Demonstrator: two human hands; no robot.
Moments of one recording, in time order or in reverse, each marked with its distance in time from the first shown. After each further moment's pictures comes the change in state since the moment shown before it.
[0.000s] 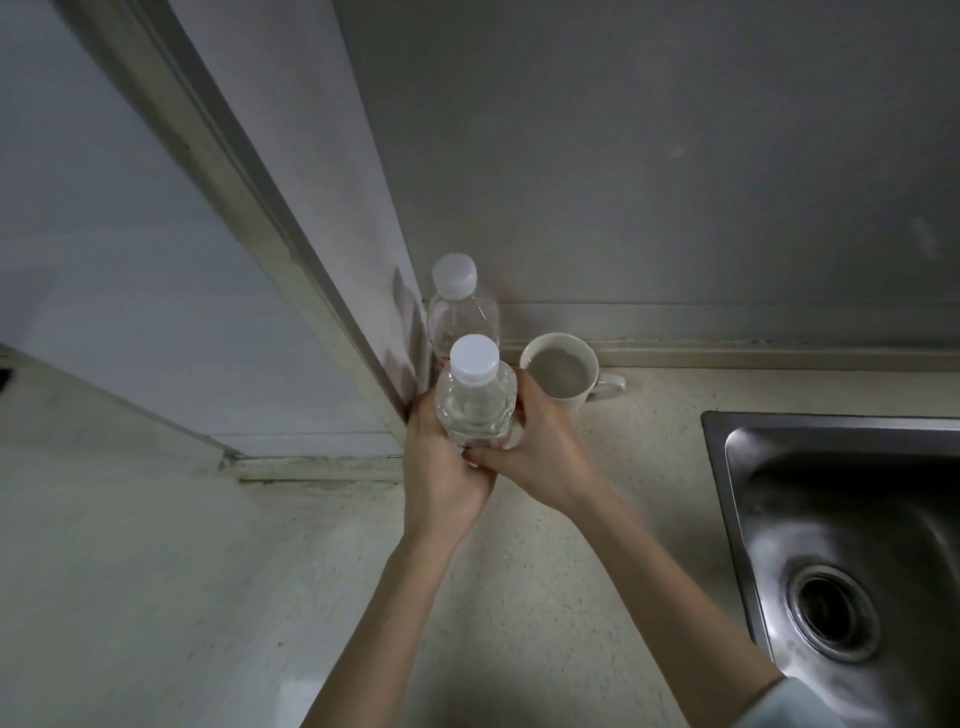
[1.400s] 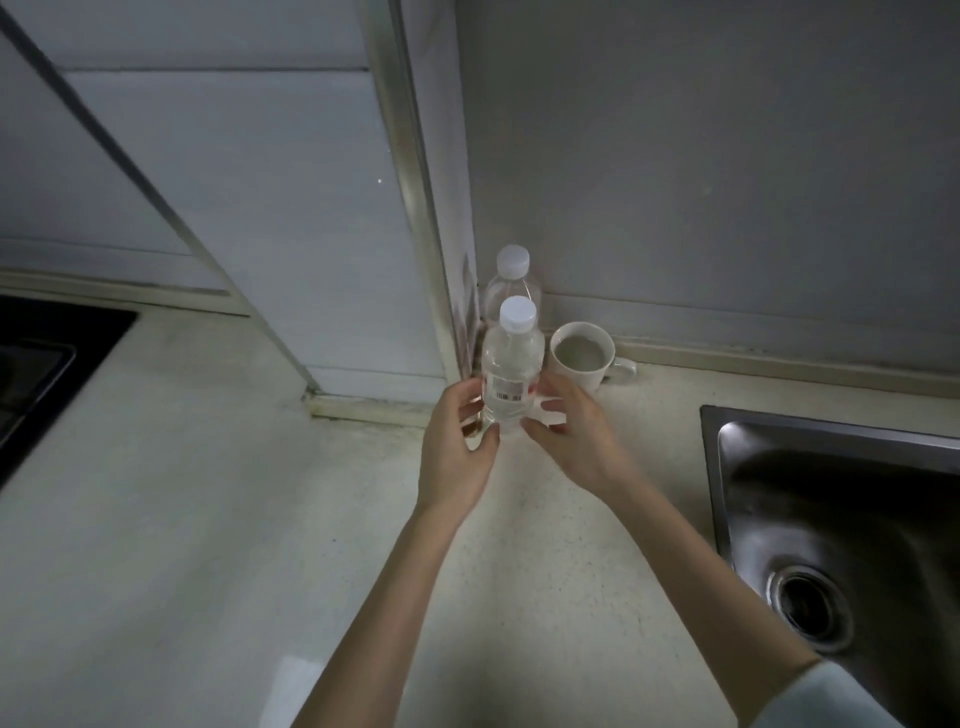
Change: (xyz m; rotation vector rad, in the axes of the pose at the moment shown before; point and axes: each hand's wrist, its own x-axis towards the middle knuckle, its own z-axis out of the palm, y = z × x) left_hand -0.069 0.051 -0.059 -0.209 -0.026 -0.176; right_hand -0.061 -0.026 -0.009 -0.206 -0.020 -0.049
